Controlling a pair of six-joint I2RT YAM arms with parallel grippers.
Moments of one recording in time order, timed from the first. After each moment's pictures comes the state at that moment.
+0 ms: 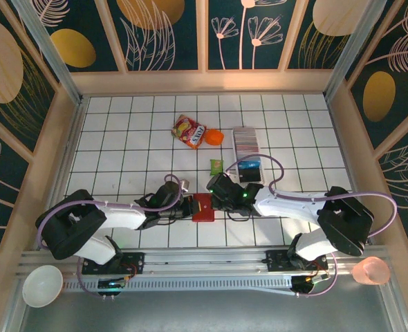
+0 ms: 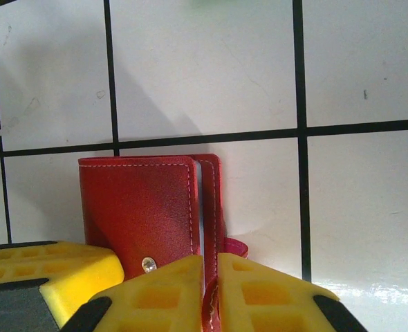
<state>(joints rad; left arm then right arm) -0.87 1.48 0.39 0.37 0.24 -1.05 1.04 1.43 0.75 -0.37 0.16 1.06</state>
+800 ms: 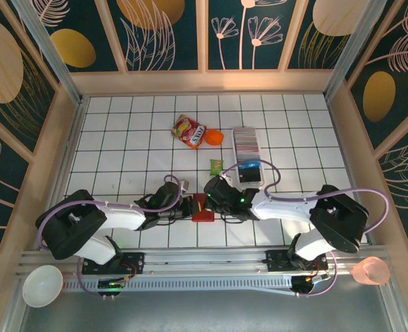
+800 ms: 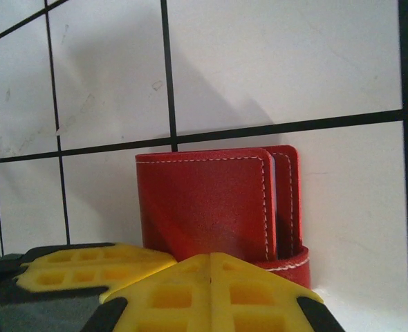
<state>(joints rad) -0.87 1.48 0.37 0.39 0.24 -1.05 1.07 1.48 0.70 -0.15 0.13 1.15</state>
